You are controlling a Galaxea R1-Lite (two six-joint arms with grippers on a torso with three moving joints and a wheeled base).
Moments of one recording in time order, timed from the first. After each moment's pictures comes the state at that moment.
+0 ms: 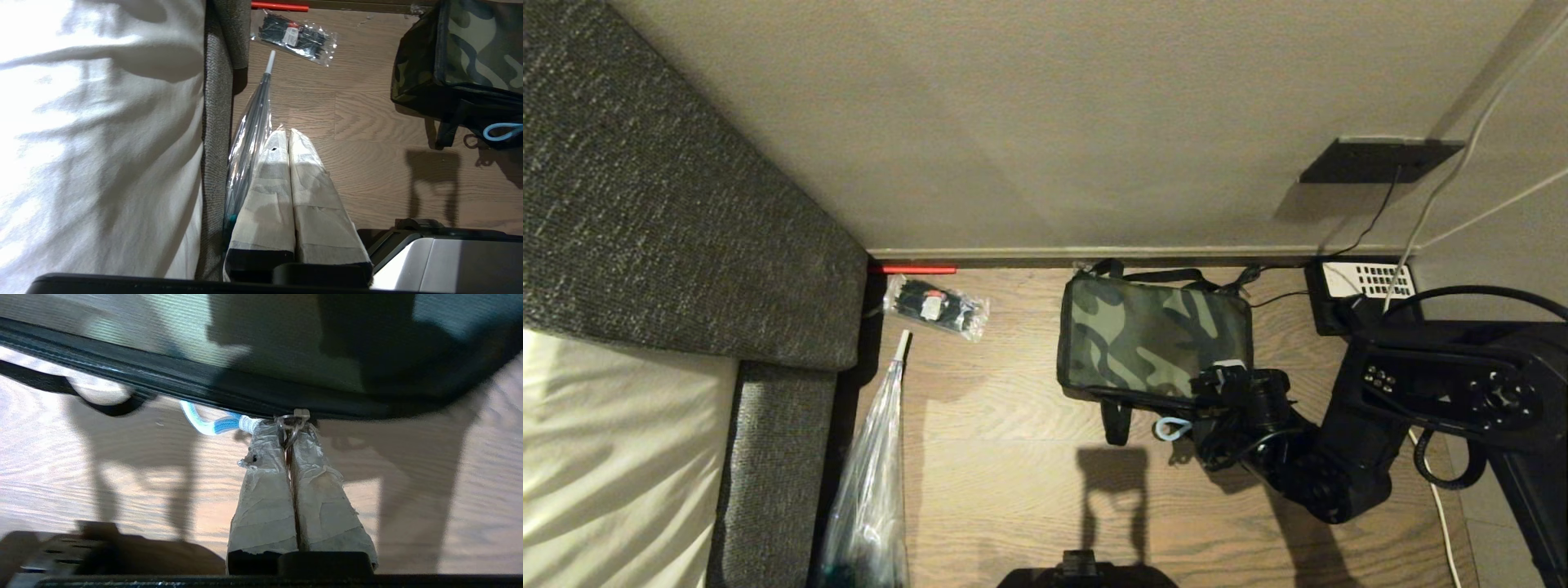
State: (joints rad) left arm 0.00 0.00 0.00 0.00 0.00 -0.01; right arm 0.34 2.41 -0.79 -1.00 -0.28 0.07
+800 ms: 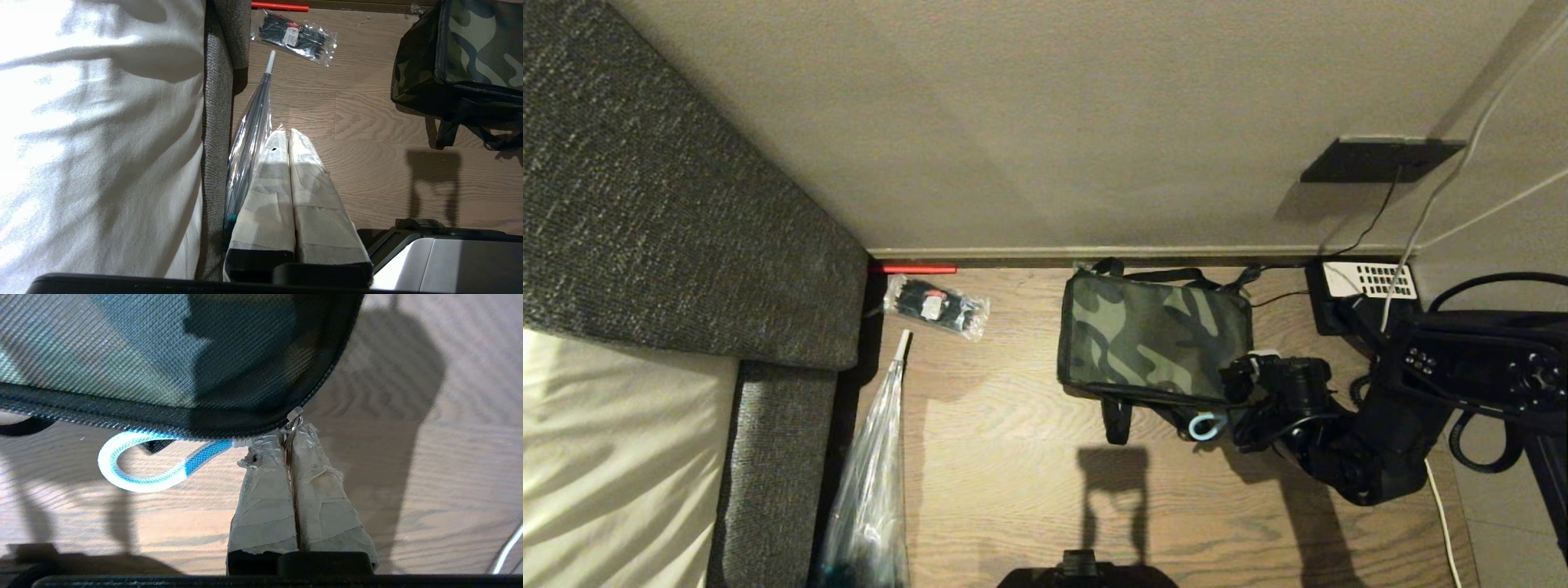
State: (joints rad) left arm 0.00 0.00 0.00 0.00 0.00 -0.01; right arm 0.20 2.38 -0.79 -0.99 -0.28 -0.01
